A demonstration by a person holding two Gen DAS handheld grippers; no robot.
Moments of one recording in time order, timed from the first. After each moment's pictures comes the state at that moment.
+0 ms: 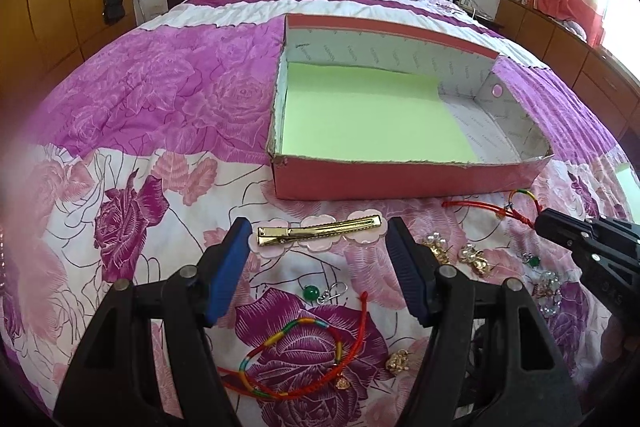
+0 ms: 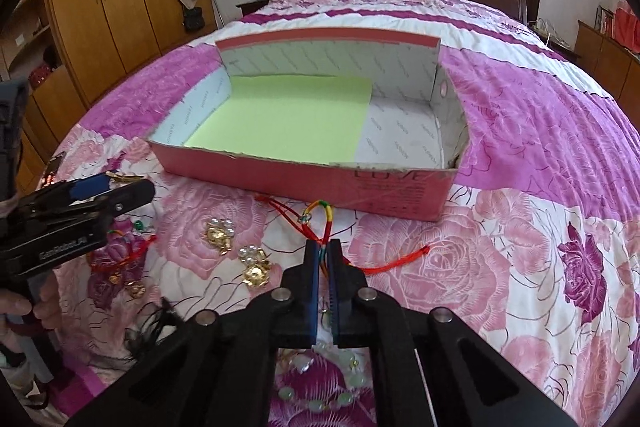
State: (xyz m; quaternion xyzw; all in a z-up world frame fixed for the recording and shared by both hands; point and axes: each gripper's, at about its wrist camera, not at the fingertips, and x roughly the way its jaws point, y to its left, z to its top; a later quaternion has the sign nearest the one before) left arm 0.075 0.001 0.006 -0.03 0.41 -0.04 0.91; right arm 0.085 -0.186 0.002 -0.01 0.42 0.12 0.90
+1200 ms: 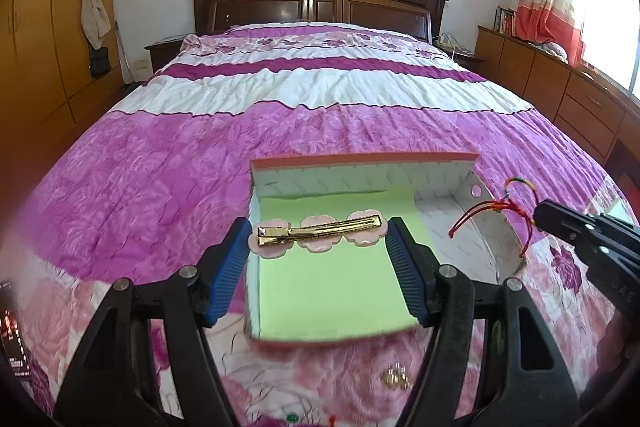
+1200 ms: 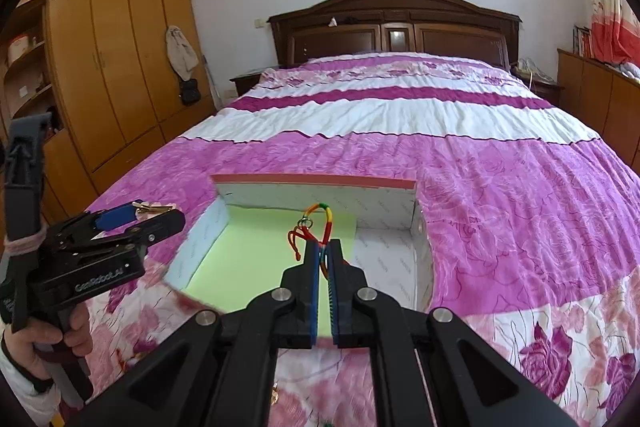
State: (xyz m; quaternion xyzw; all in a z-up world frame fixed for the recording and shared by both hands) left arm 0.144 -0.016 0.075 -0.01 0.32 -0.07 0.94; right arm 0.144 -0.201 0.080 0.04 0.32 0.10 0.94
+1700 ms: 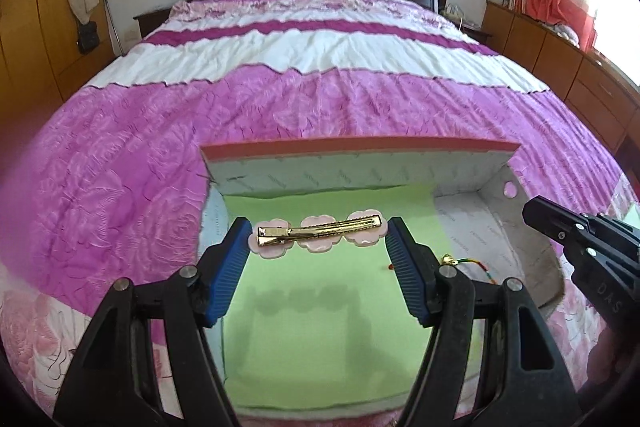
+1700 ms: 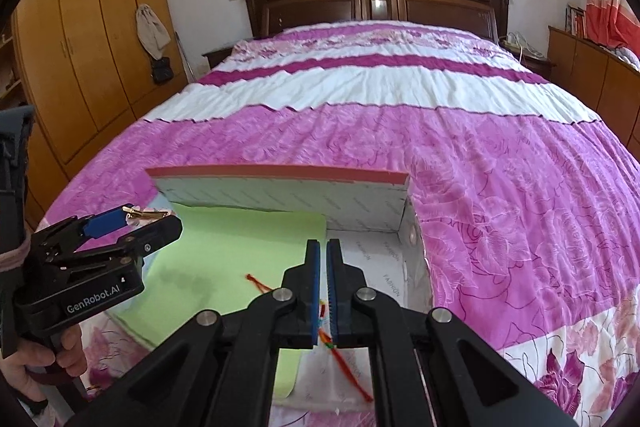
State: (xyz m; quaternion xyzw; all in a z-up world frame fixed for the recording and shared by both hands) left arm 0.209 -0.037 0.033 -0.02 0.39 -0.07 0.92; right arm 0.218 -0.208 0.034 0.03 0.38 0.06 0.92
